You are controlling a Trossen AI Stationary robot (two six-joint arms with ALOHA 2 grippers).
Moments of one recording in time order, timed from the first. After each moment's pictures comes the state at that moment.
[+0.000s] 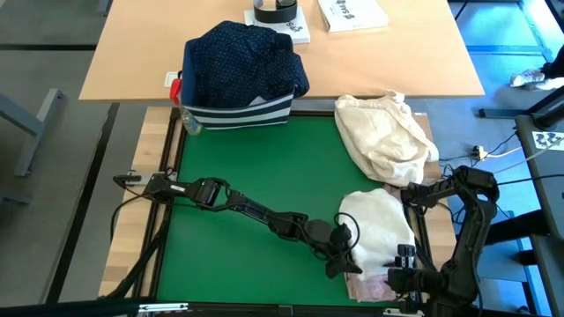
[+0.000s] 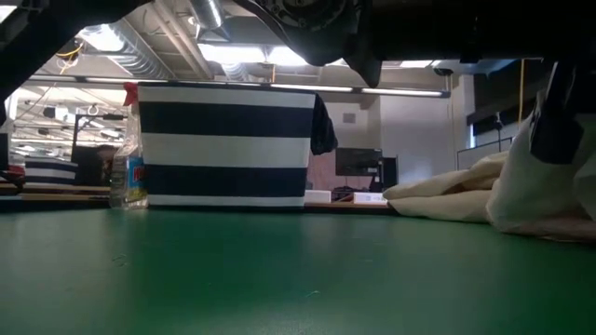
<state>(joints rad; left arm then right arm) -0.27 2.55 1.97 0.43 0.20 -0.86 1.33 1.70 1.23 -1.11 0.46 1.35</state>
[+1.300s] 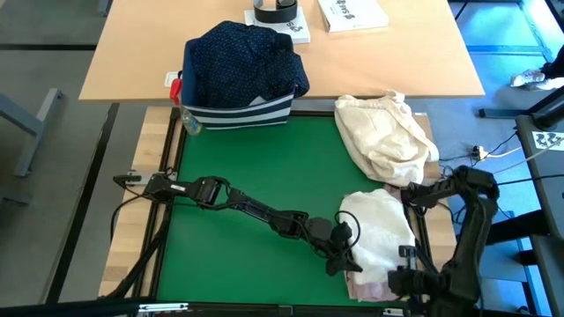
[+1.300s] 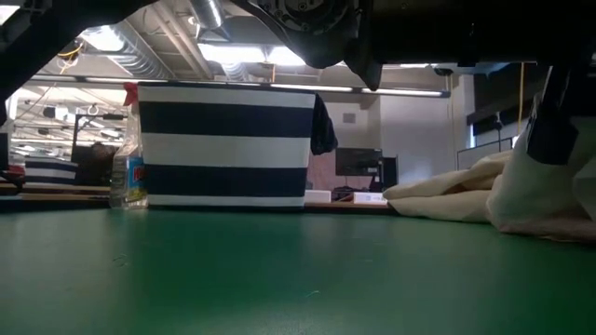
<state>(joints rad) -0.26 2.55 1.97 0.43 0.22 -0.86 1.29 1.69 1.33 -1.20 0.33 1.29</state>
